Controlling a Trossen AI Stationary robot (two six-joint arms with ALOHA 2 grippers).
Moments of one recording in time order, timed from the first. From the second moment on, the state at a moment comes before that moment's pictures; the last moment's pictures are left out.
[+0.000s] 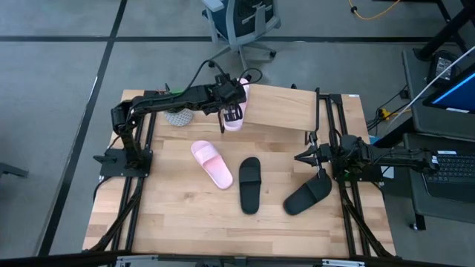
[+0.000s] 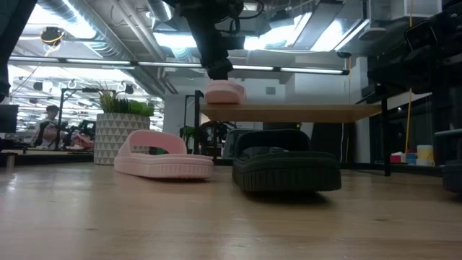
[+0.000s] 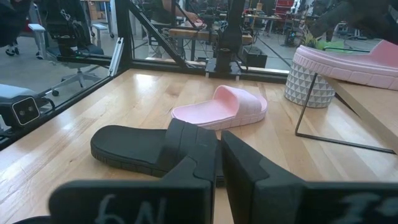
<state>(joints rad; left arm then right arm) 0.36 1.80 1.60 -0.65 -0.56 0.40 -0.09 0.18 0.01 0.10 -0.20 -0.08</state>
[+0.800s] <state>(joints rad) 0.22 1.68 1.60 -0.73 -0.66 0.45 -0.09 0.18 0.01 0.08 -0.20 -0.08</state>
